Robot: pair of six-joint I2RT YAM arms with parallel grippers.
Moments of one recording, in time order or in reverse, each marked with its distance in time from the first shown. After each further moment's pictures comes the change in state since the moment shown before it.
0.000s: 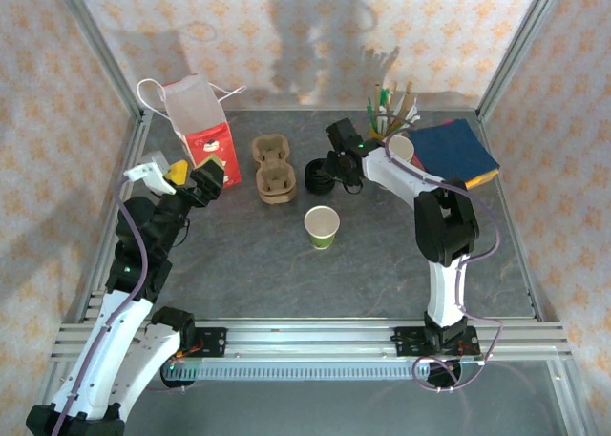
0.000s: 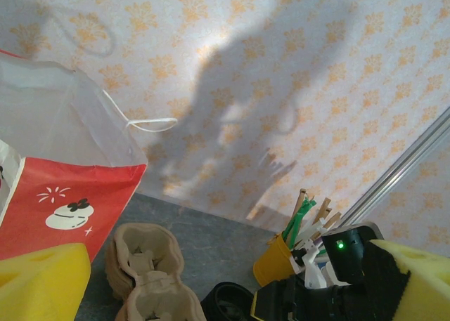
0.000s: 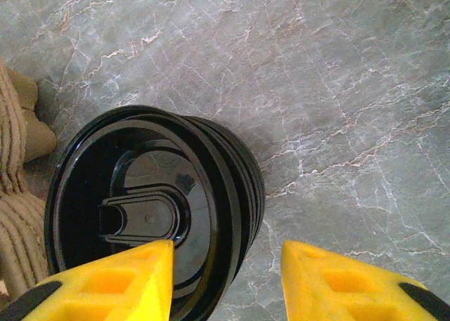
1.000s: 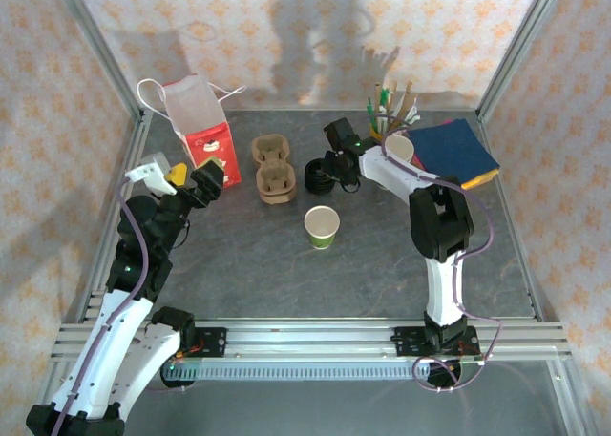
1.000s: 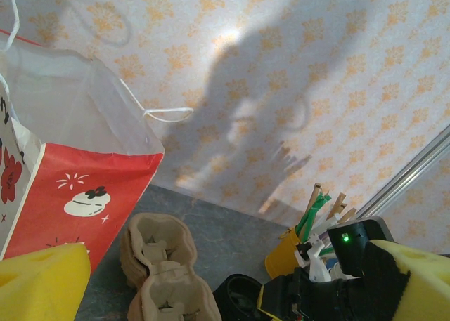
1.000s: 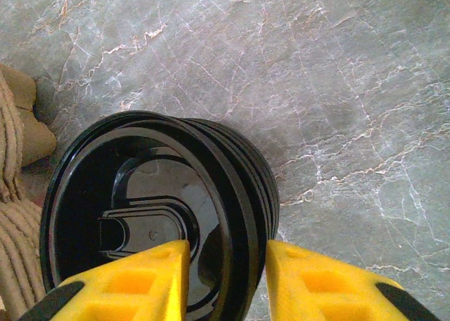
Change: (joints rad) left arm 0.000 0.005 0.000 -0.038 -0.026 0.001; right arm -0.002 0.050 0.043 -0.005 -0.030 0.004
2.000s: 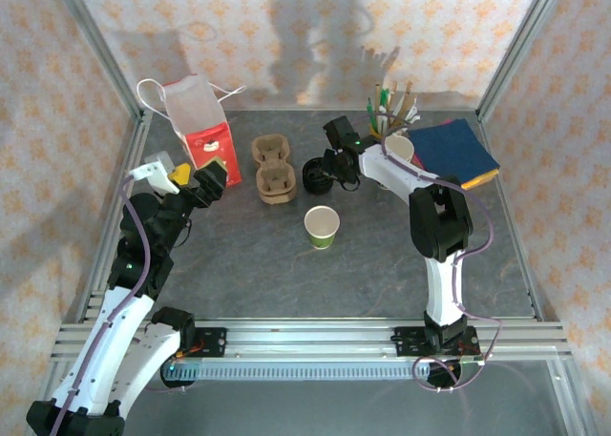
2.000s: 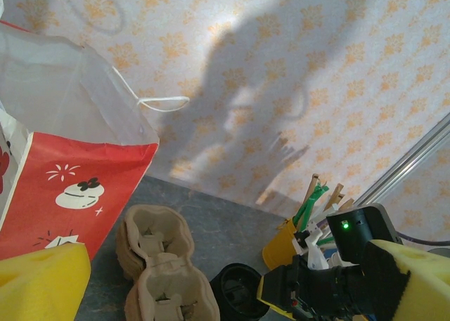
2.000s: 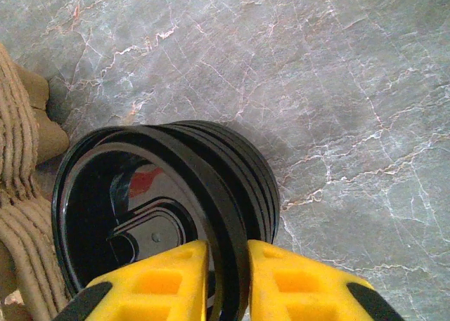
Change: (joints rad) left arm 0.000 0.019 0.000 0.000 0.026 0.000; right arm 0.000 0.004 0.021 -0.013 -0.014 0.003
